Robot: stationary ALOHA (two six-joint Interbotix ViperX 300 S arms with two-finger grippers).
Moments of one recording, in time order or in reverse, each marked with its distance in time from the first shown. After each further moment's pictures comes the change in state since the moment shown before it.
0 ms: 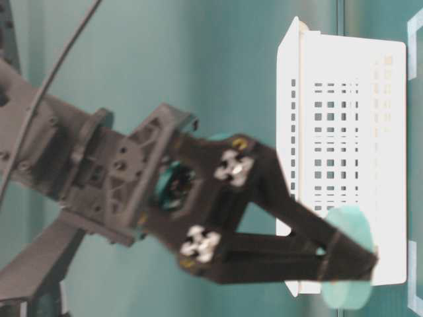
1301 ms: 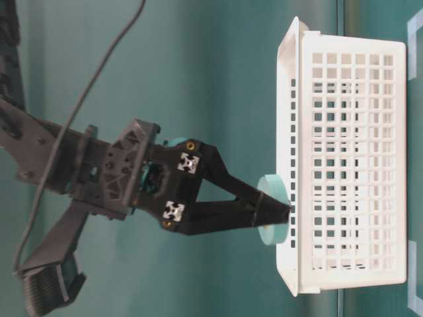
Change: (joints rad) left arm 0.000 0.000 0.000 -0.002 0.000 0.000; right arm -0.213 -0.025 -0.061 -0.021 0.187 -0.169
